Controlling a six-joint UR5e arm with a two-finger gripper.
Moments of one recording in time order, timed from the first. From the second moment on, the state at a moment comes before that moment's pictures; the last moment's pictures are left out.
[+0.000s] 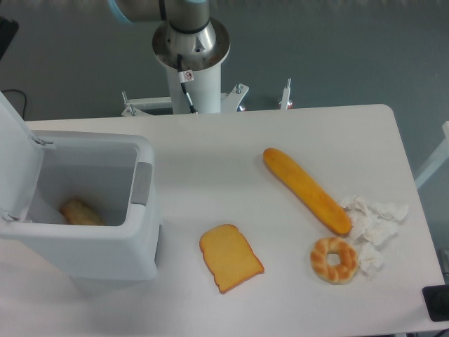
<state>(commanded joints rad) 2.06 -1.53 -1.48 -1.05 0.75 0.36</state>
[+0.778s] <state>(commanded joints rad) 1.98 -1.55 -1.50 -1.04 0.75 0.37</state>
